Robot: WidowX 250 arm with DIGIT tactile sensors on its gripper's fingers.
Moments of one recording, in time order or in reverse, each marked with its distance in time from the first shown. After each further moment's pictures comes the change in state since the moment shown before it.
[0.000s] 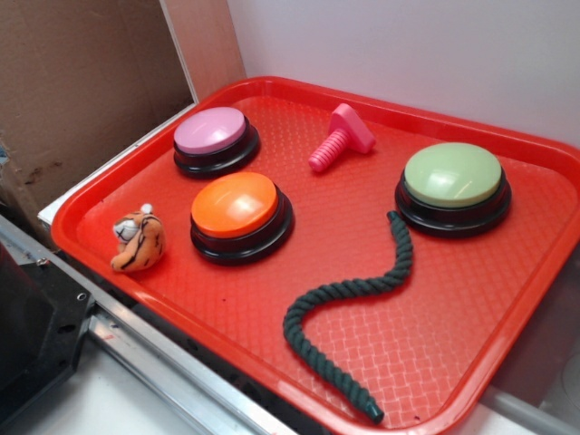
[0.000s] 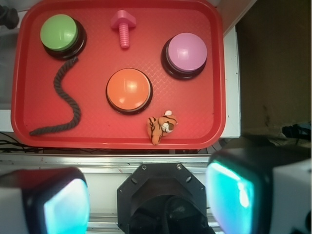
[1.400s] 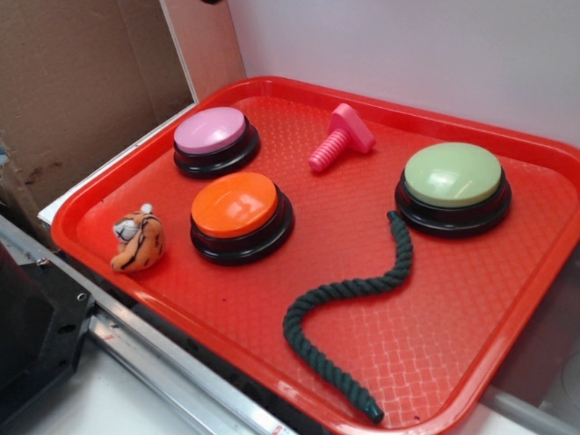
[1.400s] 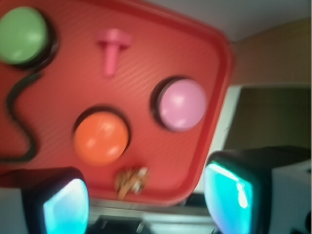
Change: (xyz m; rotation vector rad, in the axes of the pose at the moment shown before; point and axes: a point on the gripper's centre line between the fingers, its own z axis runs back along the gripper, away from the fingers) arm 0.137 0.003 -0.075 0.202 0.233 -0.236
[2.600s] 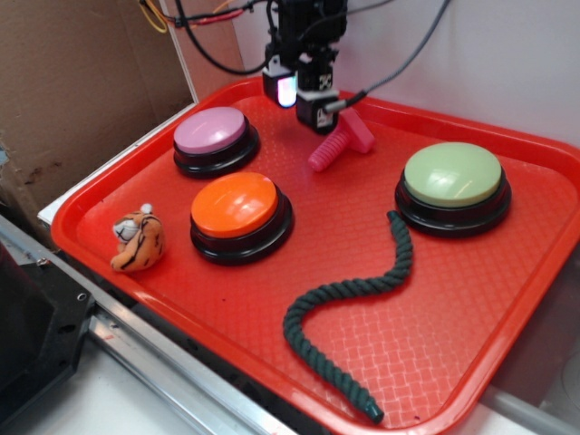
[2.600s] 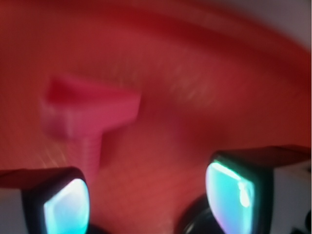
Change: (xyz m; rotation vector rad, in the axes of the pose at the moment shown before) arm 0.078 -0.019 -0.136 -0.227 0.042 -0.153
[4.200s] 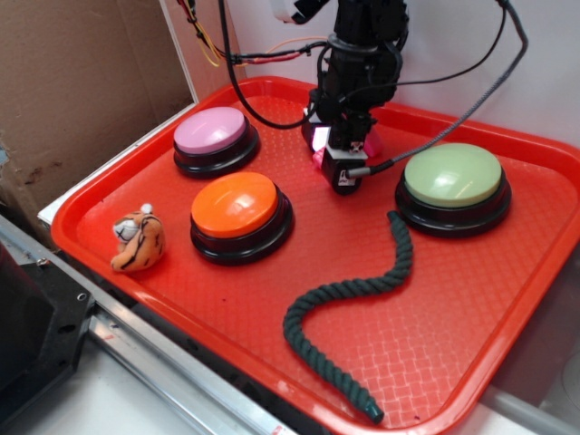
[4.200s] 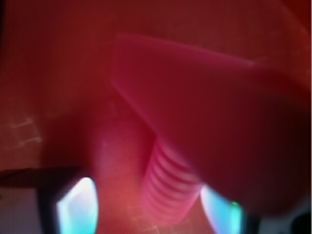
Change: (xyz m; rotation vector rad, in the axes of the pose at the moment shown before) arm 0.008 -0.017 -0.031 0.099 0.141 -0.105
